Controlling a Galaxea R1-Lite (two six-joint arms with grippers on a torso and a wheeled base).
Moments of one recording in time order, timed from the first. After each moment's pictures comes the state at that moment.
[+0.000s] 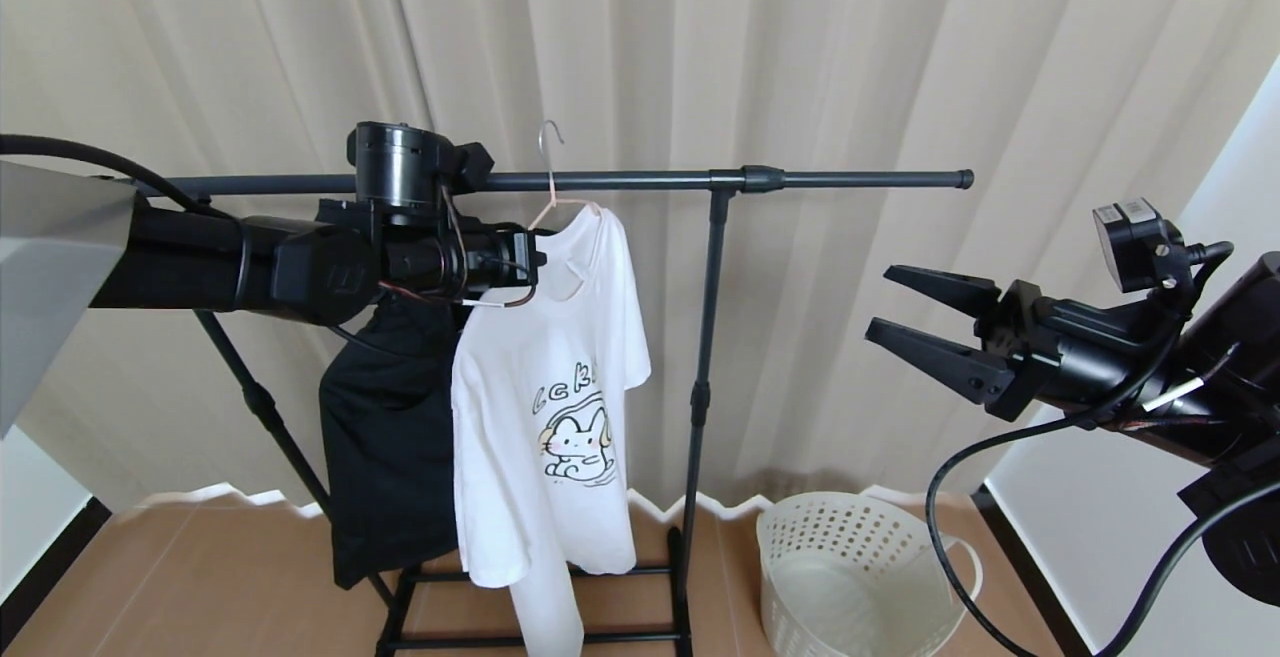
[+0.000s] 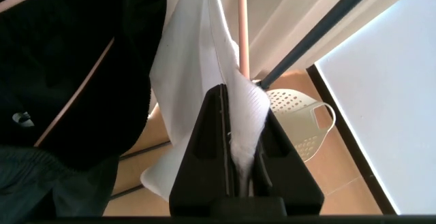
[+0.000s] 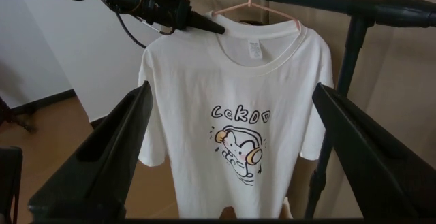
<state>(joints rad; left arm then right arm) -0.30 2.06 -1.53 -0.15 -0.16 -0.16 0.15 1.76 -0.54 -1.41 0.87 0.25</state>
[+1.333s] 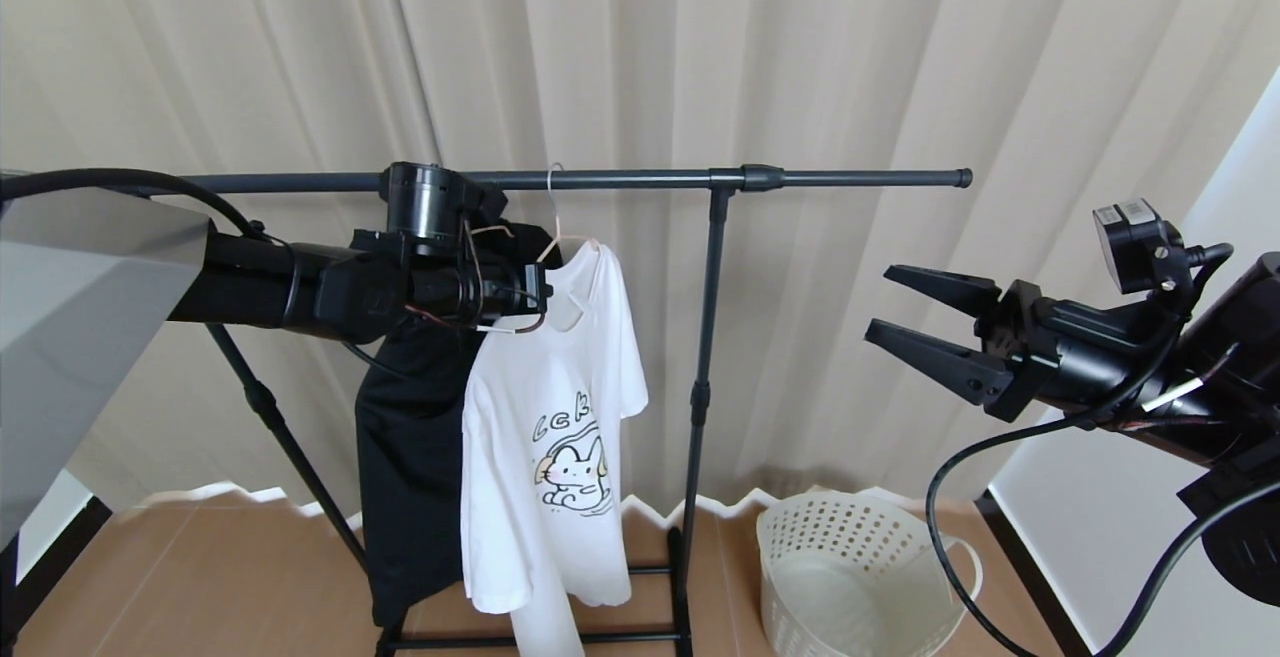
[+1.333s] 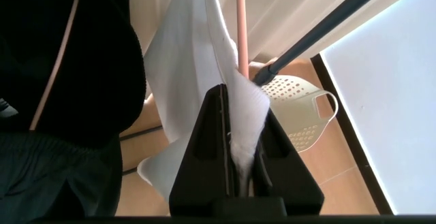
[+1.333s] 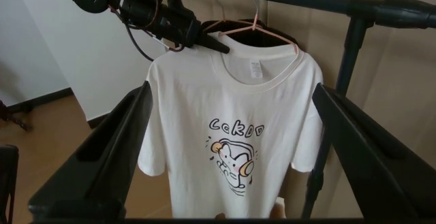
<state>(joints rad) -0.29 2.13 -1.53 -0.14 -0.16 -0.18 0.15 1.76 -0.54 -1.41 0.87 0.23</state>
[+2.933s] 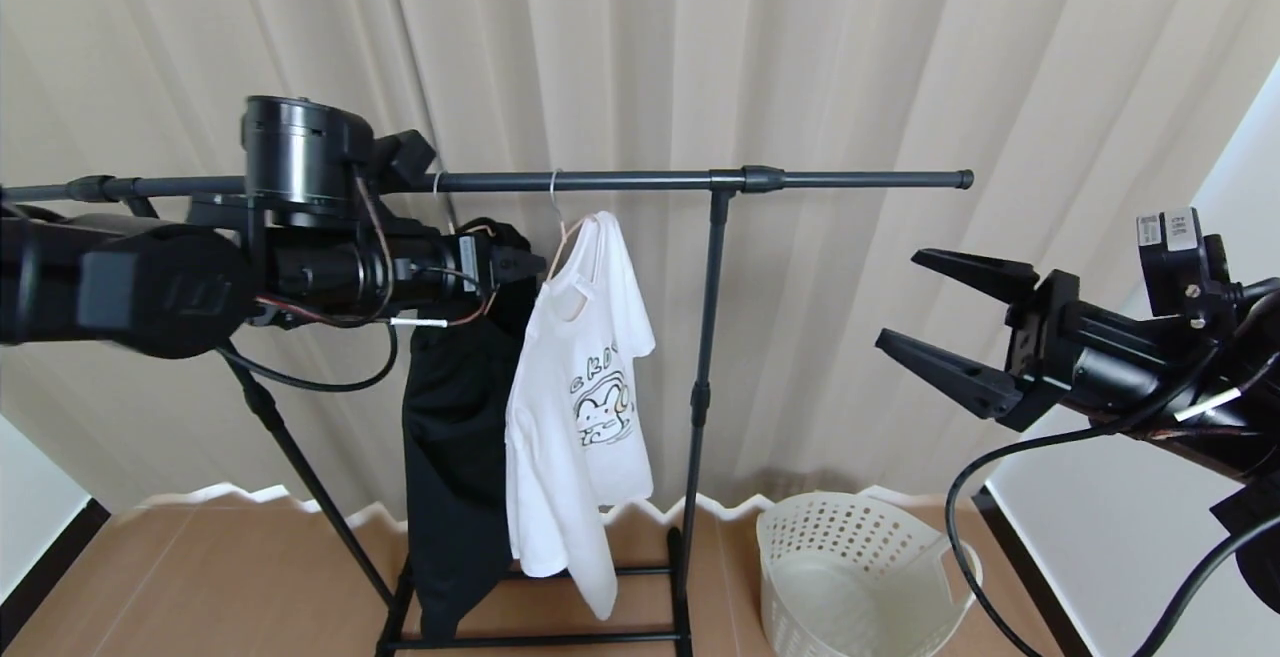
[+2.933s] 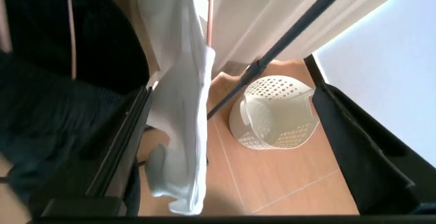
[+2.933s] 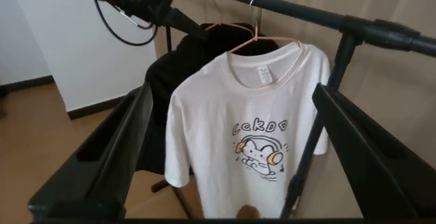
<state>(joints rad) -0.29 1.79 -1.25 -0.13 -0.16 -0.18 0.13 1.70 -0.49 -1.41 0.80 -0.02</state>
